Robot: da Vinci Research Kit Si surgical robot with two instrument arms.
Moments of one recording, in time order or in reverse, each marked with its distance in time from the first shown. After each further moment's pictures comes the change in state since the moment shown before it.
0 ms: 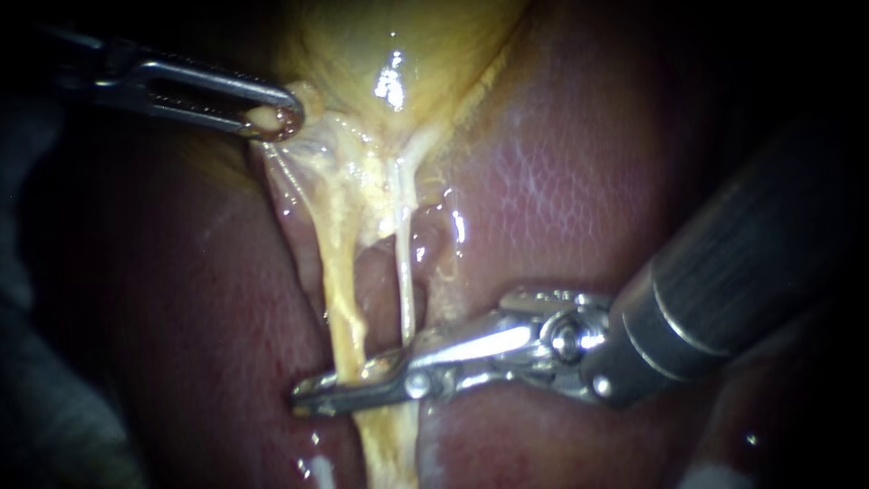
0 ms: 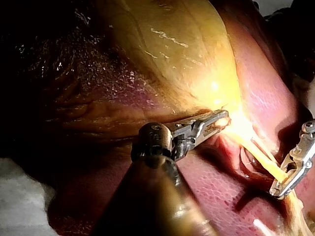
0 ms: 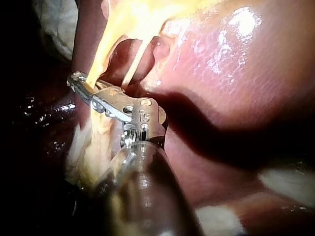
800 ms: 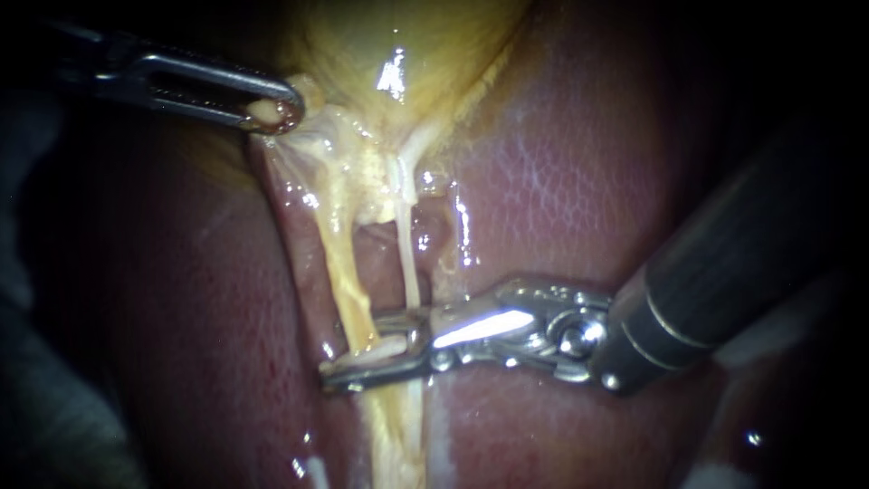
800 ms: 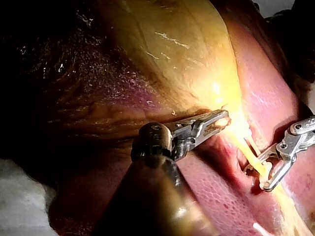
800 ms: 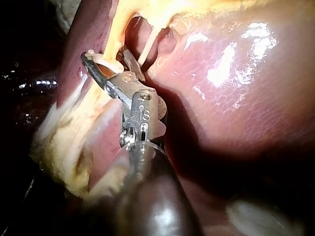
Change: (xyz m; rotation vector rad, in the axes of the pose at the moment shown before) right arm -0.003 0.005 -0.001 -0.205 -0.013 -0.261; left arm 0.000 0.000 0.000 0.001 0.000 0.000
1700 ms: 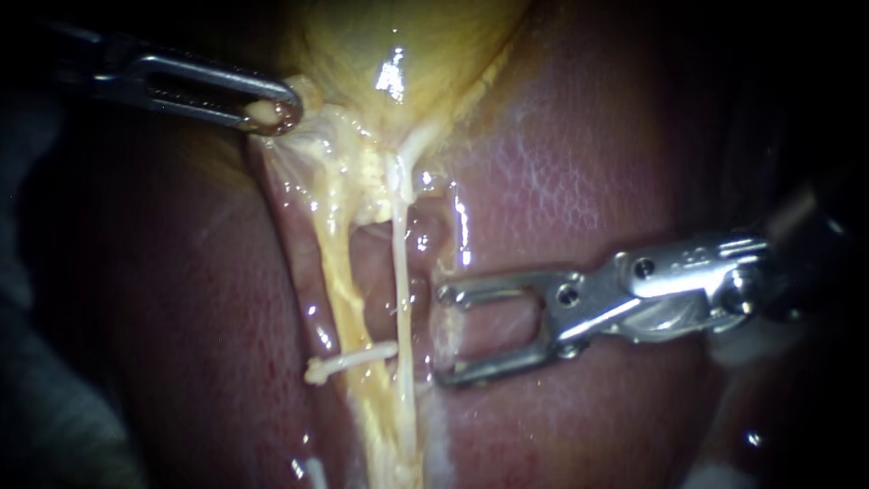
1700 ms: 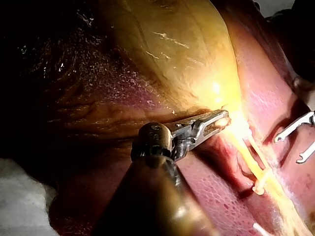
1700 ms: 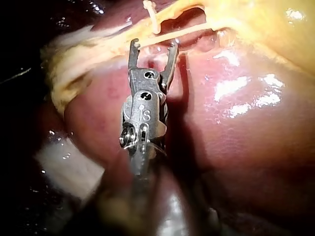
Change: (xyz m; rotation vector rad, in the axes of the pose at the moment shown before) right arm 0.004 -0.003 -0.012 -0.040 -0.177 -0.440; left arm 0.000 0.000 0.000 -0.001 -0.001 0.001
